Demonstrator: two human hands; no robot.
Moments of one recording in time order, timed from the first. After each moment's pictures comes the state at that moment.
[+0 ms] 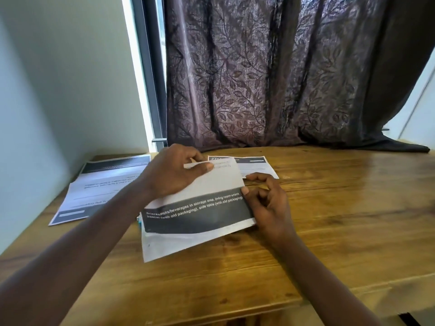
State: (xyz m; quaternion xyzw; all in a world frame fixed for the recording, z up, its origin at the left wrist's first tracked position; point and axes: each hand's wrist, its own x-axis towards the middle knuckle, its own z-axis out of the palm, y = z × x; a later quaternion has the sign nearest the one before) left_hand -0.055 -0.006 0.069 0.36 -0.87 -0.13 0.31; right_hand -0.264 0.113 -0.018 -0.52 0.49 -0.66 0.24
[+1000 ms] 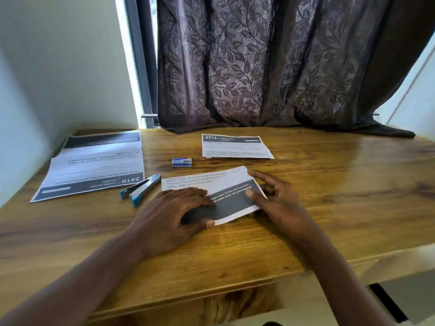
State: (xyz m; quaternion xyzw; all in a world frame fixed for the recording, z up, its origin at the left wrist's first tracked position) left_hand -0.027 0.059 -0.023 0.33 -0.93 -0.12 0.12; right_hand -0.290 0.140 -0.029 -0.52 0.59 -0.53 0.33
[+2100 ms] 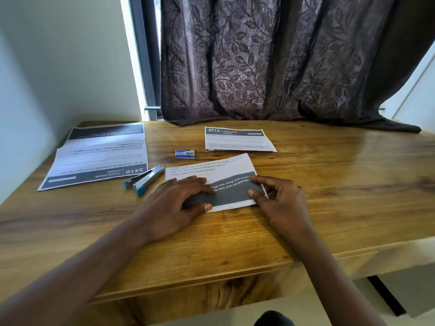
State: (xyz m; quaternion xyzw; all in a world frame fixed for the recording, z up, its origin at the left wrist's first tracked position) left_hand -0.027 0.059 -0.024 0.35 -0.91 -0.16 0.14; right_hand -0.273 0.158 -0.033 -0.51 0.71 -0.47 0.15
